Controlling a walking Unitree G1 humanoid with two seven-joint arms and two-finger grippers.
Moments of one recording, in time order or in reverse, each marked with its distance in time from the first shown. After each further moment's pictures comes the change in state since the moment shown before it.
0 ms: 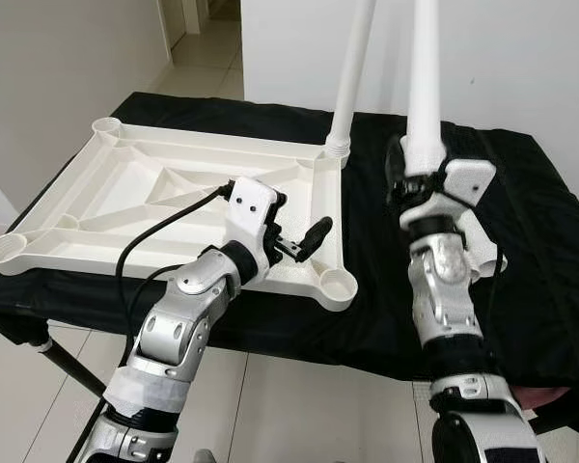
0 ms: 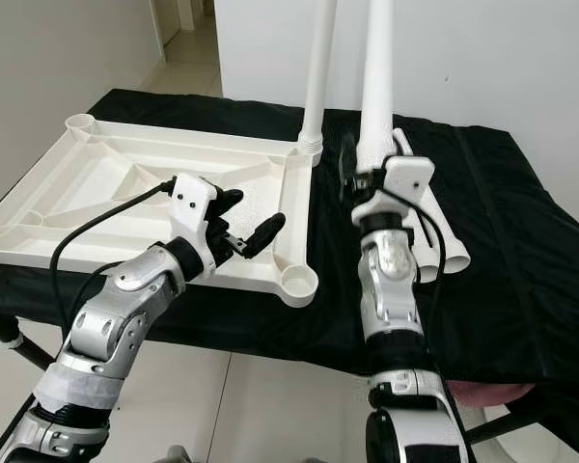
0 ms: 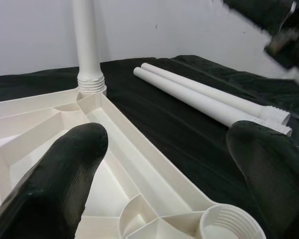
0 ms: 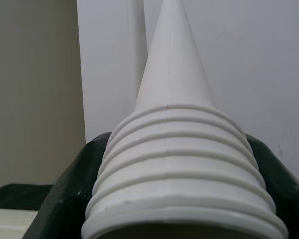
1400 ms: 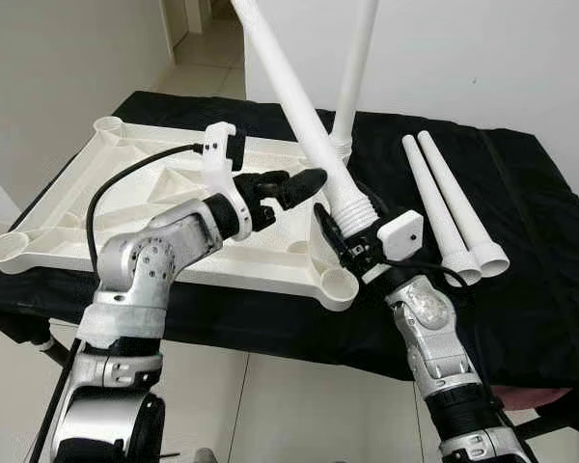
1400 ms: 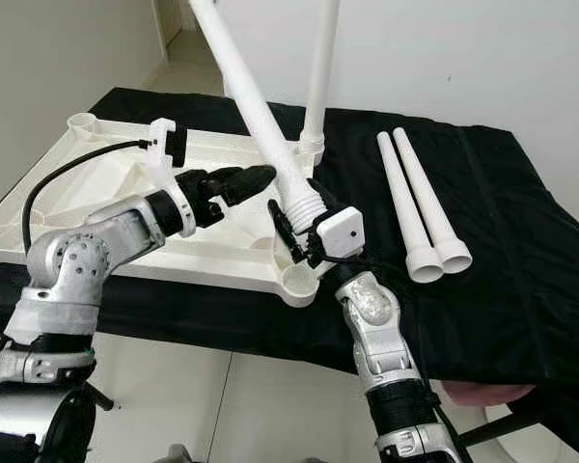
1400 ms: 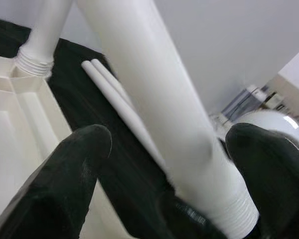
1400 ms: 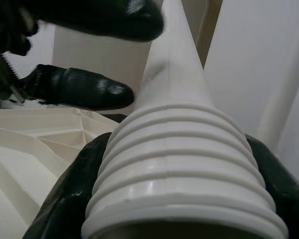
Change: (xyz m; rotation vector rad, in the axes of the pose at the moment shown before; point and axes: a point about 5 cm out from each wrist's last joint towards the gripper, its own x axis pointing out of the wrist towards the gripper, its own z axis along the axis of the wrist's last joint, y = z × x) left arm 0.015 0.035 0.044 -0.557 -0.016 -0.177; right arm -0.067 0.049 -0.019 -0.060 0.129 0.502
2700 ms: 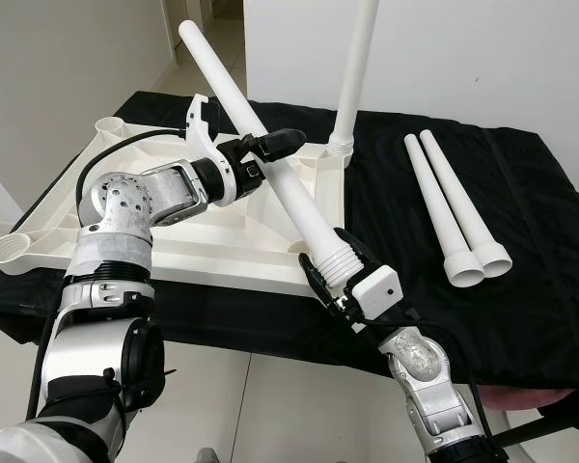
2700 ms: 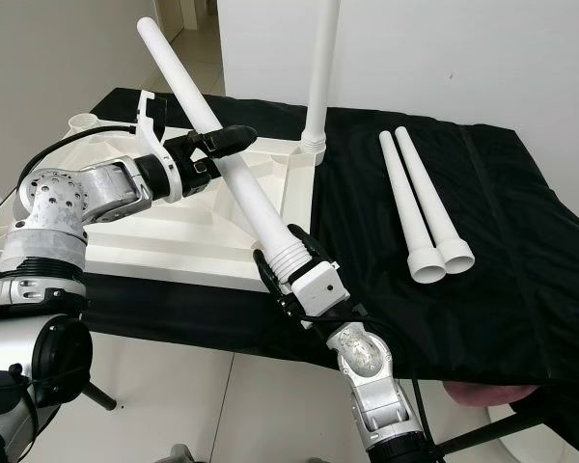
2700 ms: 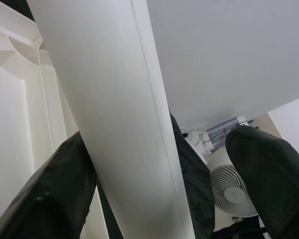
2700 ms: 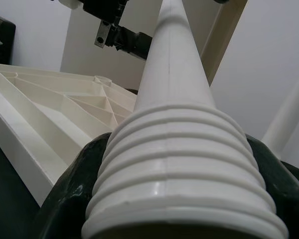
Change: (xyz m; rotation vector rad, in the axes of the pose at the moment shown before) left arm 0.005 0.037 0.033 -0.312 0.018 0.129; right arm -0.037 0.034 -0.008 -0.093 0.075 0.050
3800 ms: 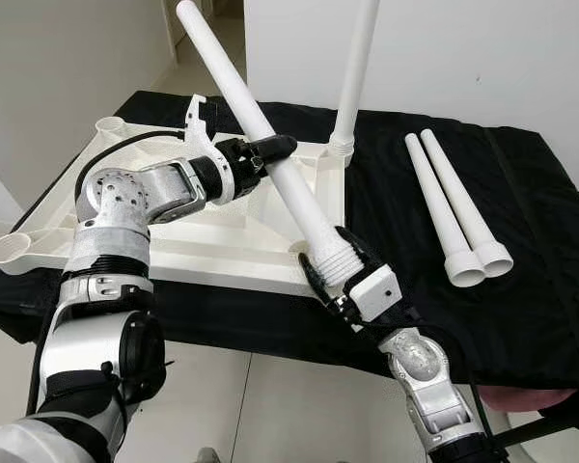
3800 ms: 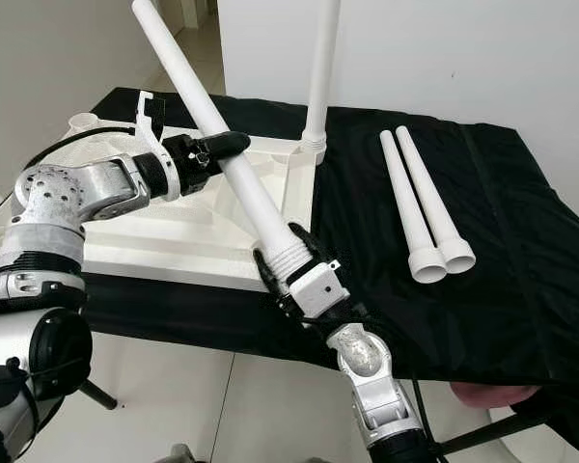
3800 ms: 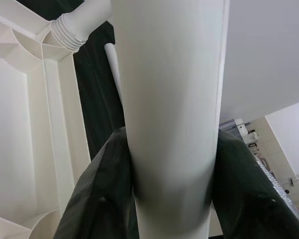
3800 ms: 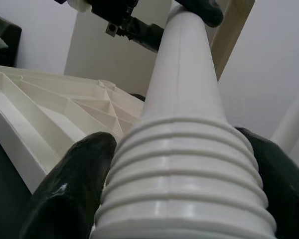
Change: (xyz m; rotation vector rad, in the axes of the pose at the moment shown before) left arm -0.002 0.001 0.005 -0.044 0.001 0.008; right arm 0.002 0.002 0.000 -0.008 -0.025 0.015
